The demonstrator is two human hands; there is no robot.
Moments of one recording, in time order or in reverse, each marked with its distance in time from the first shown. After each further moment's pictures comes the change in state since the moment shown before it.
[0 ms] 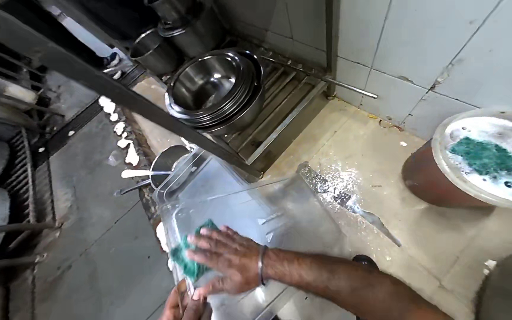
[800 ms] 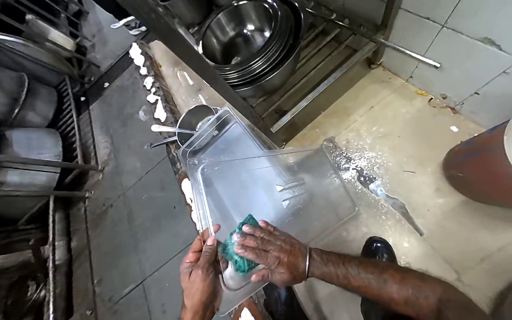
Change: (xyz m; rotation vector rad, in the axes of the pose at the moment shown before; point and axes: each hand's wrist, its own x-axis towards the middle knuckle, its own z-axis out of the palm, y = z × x) left_hand 0.016 -0.013 -0.002 -0.085 0.212 -0.002; right_hand -0.080 0.007 0.050 0.013 0.087 -0.193
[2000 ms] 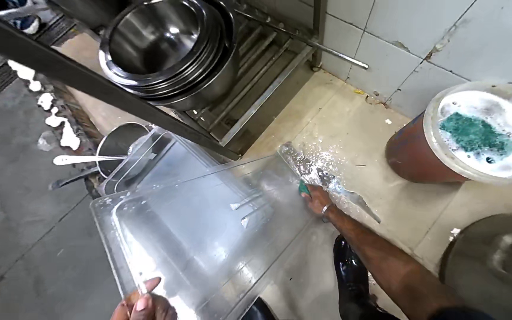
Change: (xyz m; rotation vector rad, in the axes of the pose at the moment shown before) left_hand 0.006 0.005 -0.004 0.007 -0.263 0.093; right_hand -0.152 0.169 -0.106 -0.272 0.082 1.279
